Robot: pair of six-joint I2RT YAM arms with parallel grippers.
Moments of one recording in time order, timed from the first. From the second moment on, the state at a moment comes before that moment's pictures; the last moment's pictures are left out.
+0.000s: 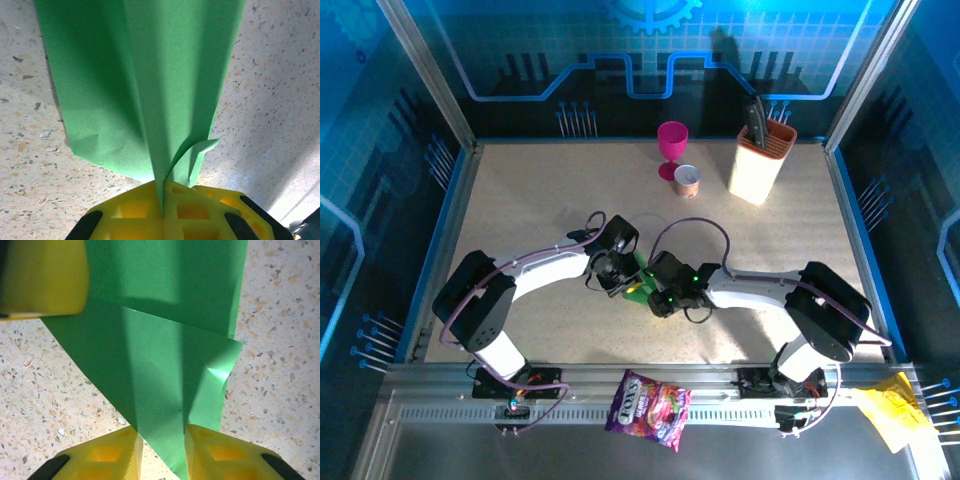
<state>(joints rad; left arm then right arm) -0.66 1.64 0.99 -0.56 0.29 -1.29 0.93 1.58 0.82 -0.38 -0.01 0.41</state>
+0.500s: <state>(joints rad) -0.66 1.64 0.99 -0.57 0.28 -1.29 0.93 1.61 0.82 -0.38 0.00 0.41</state>
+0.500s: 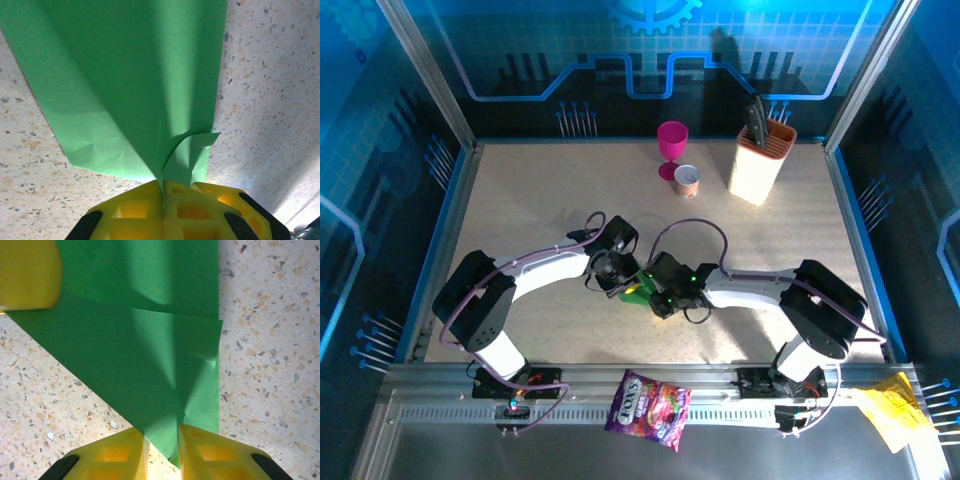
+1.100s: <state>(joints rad) -0.66 1.64 0.99 -0.57 0.28 -1.29 0.93 1.61 0.82 -0.38 0.02 0.41</state>
